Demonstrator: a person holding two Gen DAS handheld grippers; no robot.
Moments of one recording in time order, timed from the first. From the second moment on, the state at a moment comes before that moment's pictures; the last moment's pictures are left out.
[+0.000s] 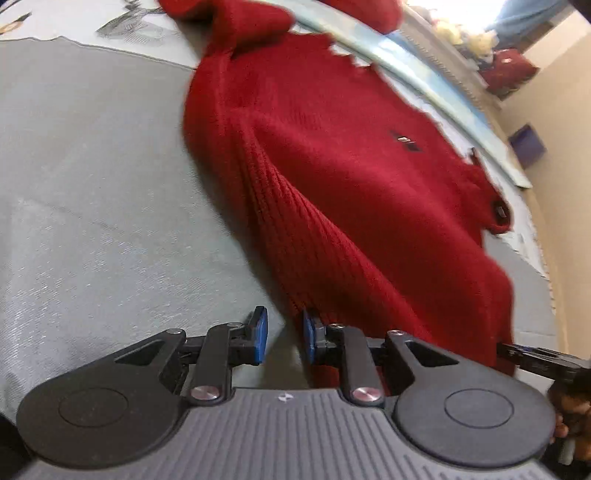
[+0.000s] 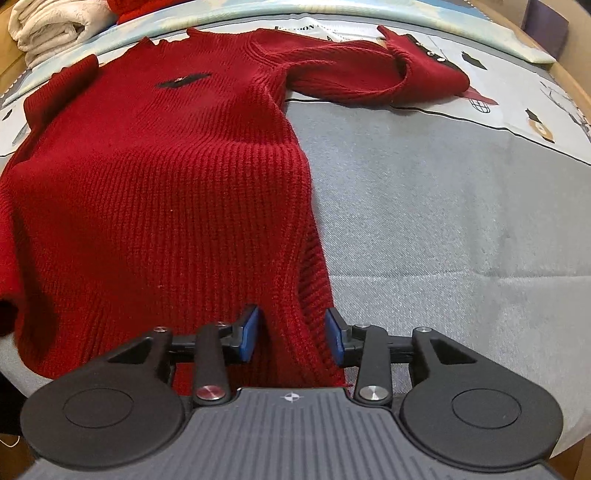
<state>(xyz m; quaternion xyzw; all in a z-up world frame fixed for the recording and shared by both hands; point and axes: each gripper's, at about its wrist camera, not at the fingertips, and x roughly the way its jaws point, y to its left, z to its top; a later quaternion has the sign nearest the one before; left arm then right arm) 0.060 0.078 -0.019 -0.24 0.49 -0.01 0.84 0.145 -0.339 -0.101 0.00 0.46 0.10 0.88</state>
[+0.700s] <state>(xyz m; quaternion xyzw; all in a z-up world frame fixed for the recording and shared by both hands) 0.076 0.047 -0.010 -0.24 0.47 -0.05 0.85 0.144 -0.339 -0.101 -0.01 0.46 0.11 0.88</state>
